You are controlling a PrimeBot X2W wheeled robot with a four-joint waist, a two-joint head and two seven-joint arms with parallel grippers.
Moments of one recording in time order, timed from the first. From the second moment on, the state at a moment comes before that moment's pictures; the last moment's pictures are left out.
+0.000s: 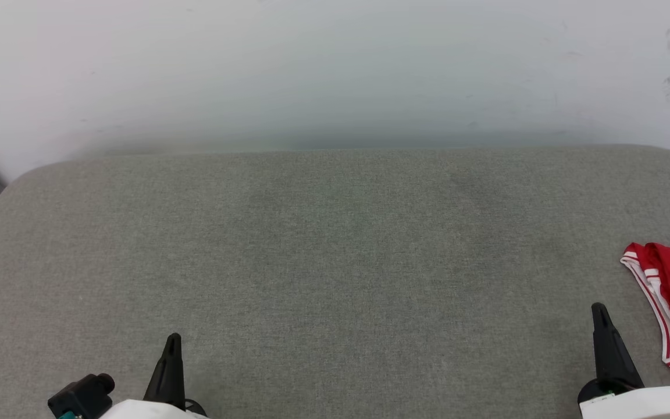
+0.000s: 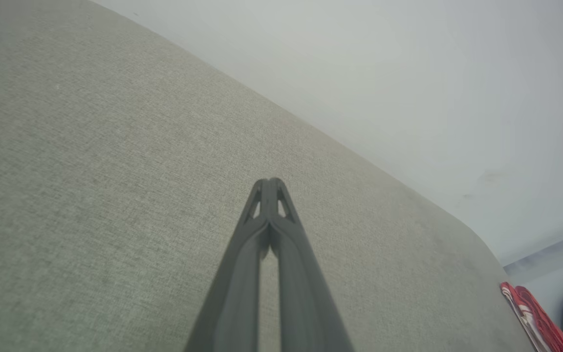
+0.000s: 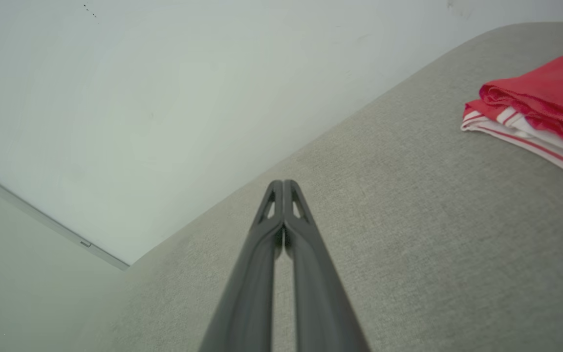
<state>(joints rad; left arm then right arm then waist) 0.11 0.07 -0.01 0.11 -0.65 -0.04 -0.15 0.09 -0.06 -0.07 0.10 0.71 0.13 -0.14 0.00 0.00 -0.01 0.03</state>
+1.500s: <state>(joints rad) -0.01 0.08 0.04 0.19 -1.24 -0.09 -0.01 -0.02 -0.07 -0.07 0.19 1.26 0.13 -0.01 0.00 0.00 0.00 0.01</state>
